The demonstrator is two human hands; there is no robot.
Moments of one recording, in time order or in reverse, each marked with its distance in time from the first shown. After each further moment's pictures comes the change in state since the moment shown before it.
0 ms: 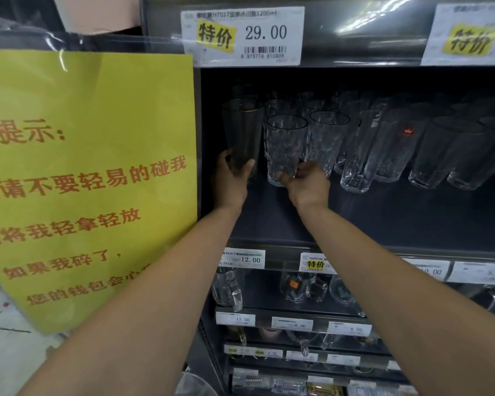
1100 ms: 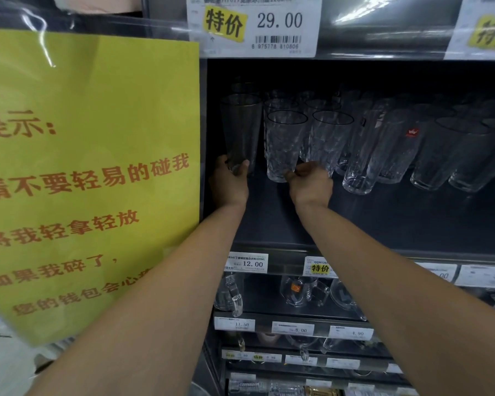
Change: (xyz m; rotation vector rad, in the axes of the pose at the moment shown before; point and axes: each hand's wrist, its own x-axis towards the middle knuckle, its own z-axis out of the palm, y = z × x) left_hand 0.008 -0.005 0.005 0.066 0.093 -0.055; right_hand 0.003 -0.003 0.005 -0.143 0.088 0.004
